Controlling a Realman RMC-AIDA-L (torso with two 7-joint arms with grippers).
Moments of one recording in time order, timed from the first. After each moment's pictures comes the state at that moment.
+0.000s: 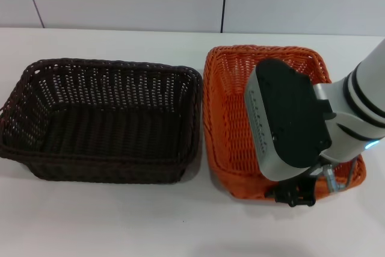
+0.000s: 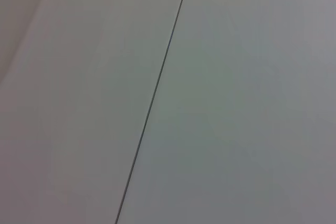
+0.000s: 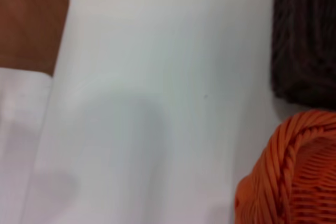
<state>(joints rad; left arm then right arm) -0.25 -2.06 -2.88 -0.47 0.85 -1.23 2.35 0.69 2.07 1.42 1.60 -2.56 1.76 -0.99</state>
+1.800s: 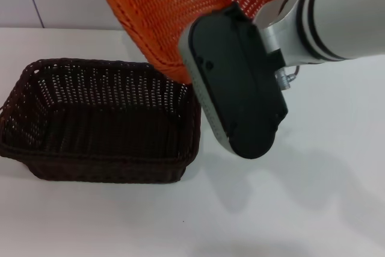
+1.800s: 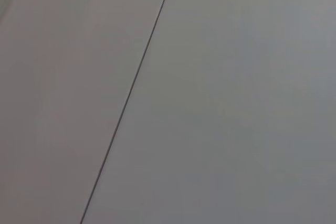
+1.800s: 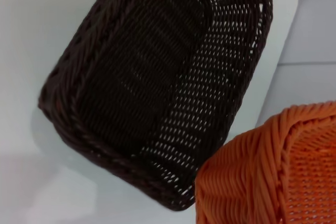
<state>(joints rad) -0.24 -2.06 -2.86 -0.37 0.88 -1.29 2.35 0.80 2.06 1.22 1.87 -2.92 1.52 -1.12</state>
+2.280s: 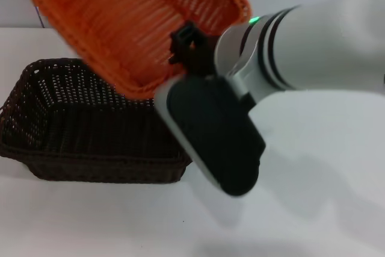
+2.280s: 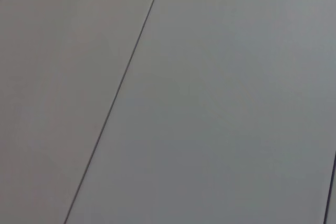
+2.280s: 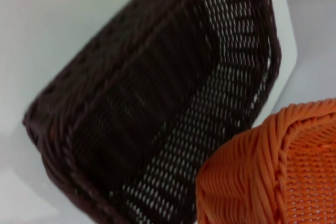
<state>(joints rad) -0.23 -2.06 -2.85 -0.35 0.88 -1.34 2.35 0.76 2.04 1.07 1.79 -2.91 1.26 -1.25</state>
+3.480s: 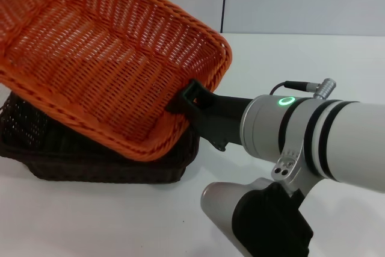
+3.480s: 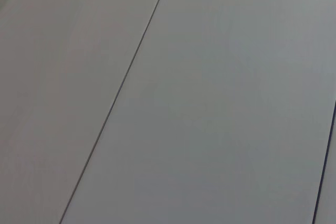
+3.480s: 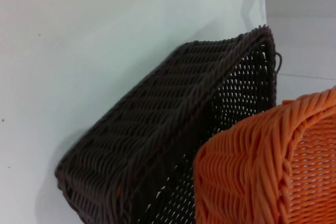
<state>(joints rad) -0.21 -2.07 -2.86 -0.29 0.87 -1.43 2.35 0.31 2.08 0.98 1.94 -2.90 0.97 -1.62</state>
